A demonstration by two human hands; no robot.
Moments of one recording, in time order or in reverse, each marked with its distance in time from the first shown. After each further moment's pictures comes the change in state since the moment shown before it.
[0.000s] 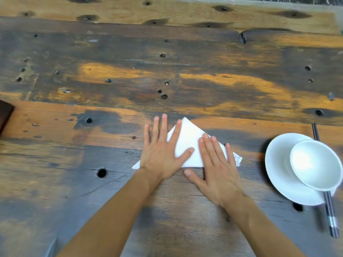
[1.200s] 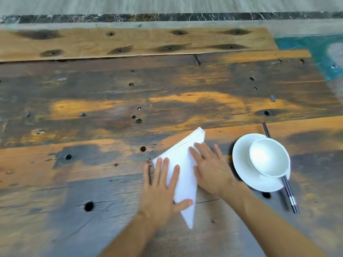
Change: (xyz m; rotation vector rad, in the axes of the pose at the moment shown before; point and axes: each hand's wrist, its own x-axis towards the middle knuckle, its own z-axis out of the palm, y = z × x) left_hand -0.052 0.034 -0.008 0.113 -0.163 0.346; right_hand 0.021 0.023 -0.066 -0.066 -0.258 0.147
